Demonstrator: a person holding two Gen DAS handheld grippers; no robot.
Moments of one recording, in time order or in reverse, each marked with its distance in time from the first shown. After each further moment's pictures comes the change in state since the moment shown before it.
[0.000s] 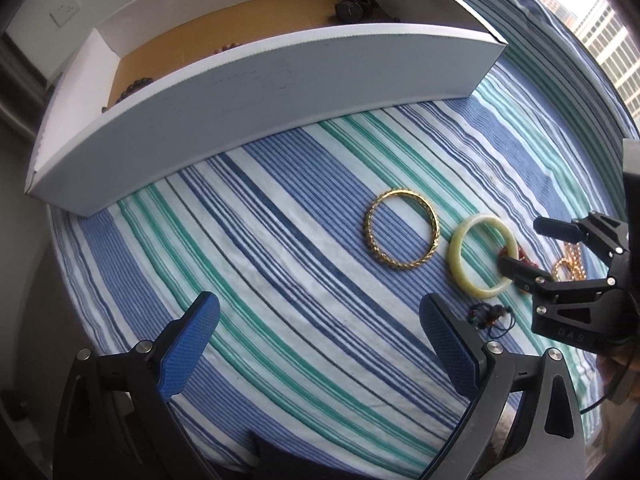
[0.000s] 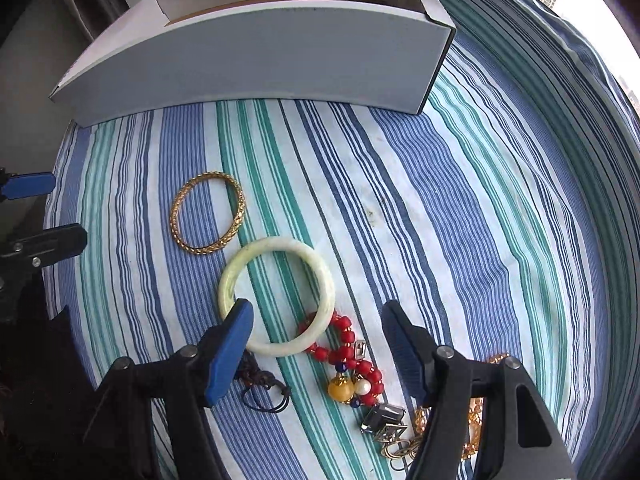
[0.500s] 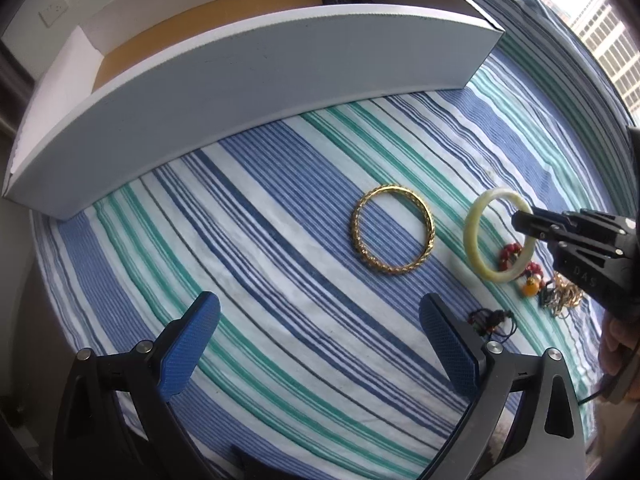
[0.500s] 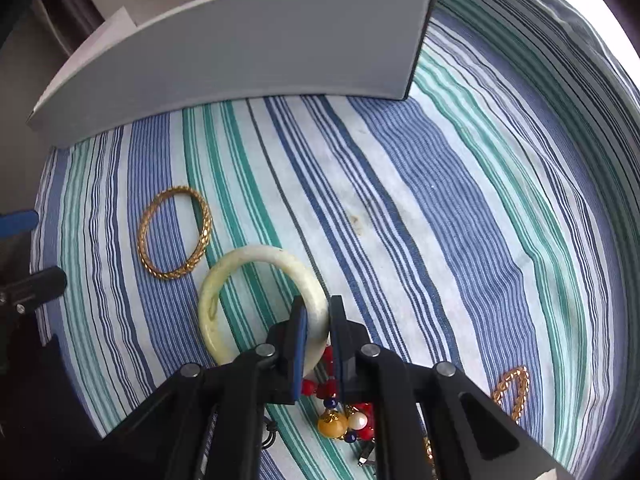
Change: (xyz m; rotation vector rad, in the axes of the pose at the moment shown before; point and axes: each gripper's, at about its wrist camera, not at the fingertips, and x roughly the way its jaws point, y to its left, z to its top) left arm 0.021 -0.009 0.003 0.019 -0.002 -0.042; right arm 0.010 -0.026 0.008 0.145 -0.051 0.029
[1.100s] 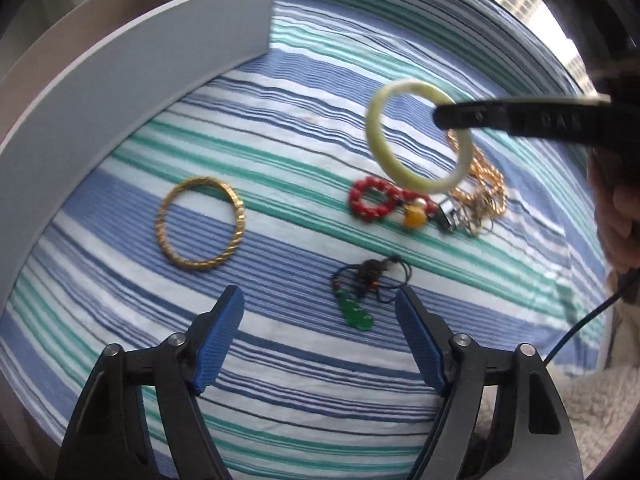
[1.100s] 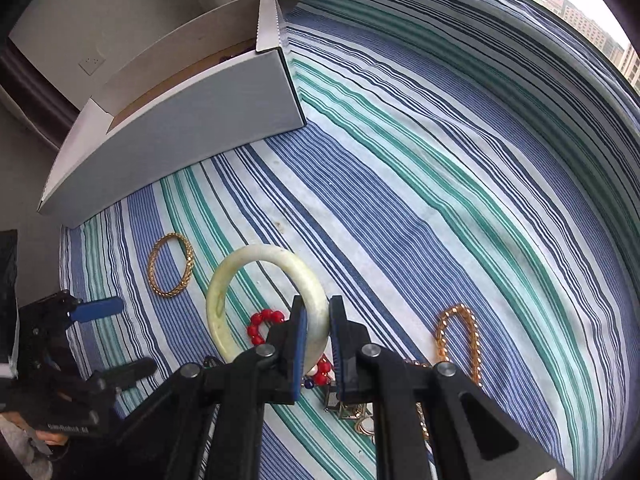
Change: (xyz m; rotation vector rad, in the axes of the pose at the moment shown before) left arm 0.005 -0.110 -0.040 0.438 -0.014 -0.222; right arm -0.068 -0.061 -0.025 0.209 -0.079 0.018
